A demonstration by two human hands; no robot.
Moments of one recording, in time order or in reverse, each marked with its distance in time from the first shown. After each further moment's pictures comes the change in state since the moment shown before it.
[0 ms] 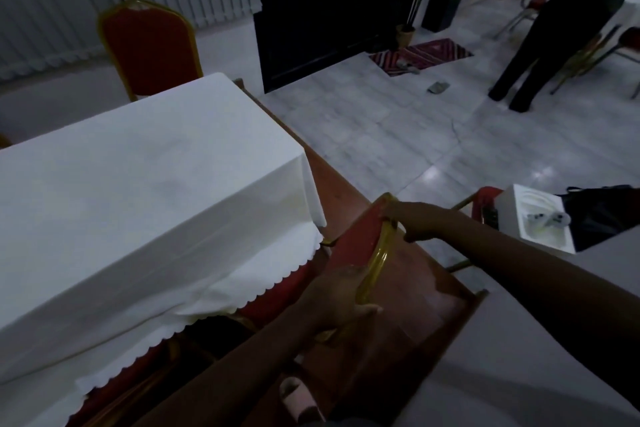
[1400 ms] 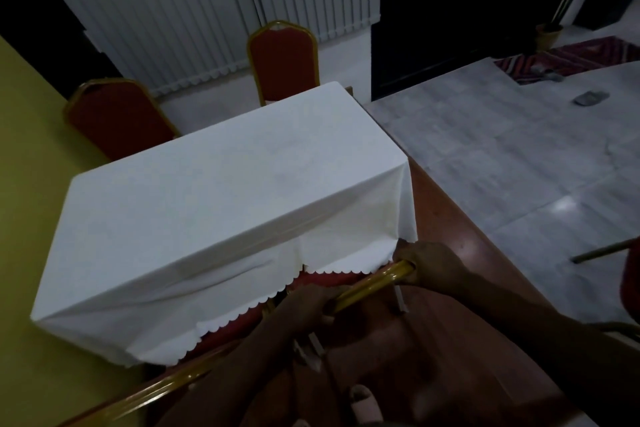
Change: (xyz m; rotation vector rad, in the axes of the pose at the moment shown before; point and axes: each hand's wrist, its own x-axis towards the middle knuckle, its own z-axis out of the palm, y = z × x) left_hand -0.125 -0.113 -0.052 0.111 0.010 -0.363; right_hand 0.046 -0.146 0.022 0.191 0.480 -0.351
